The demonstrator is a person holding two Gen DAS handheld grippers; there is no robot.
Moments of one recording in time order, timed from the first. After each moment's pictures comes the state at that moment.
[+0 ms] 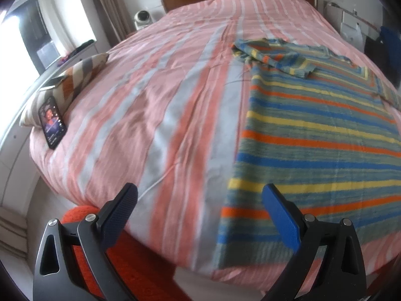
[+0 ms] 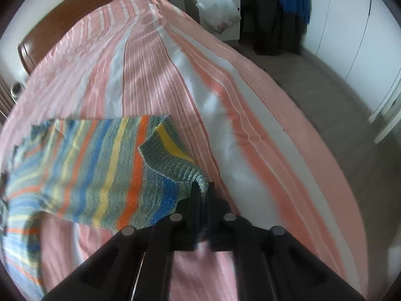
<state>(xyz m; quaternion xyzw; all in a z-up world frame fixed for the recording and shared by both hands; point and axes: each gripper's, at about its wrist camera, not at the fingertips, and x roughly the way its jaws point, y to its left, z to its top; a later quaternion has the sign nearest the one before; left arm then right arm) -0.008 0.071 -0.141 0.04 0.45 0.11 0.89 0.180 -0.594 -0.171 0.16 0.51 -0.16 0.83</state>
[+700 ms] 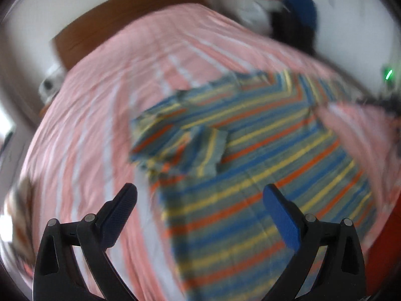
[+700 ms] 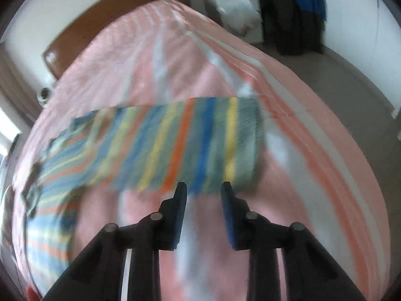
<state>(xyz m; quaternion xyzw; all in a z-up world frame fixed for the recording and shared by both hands) 0.153 -0.040 -0.074 0.19 0.41 -0.17 0.87 0.122 -0.529 -0.137 0.17 0.47 -0.06 0.87</state>
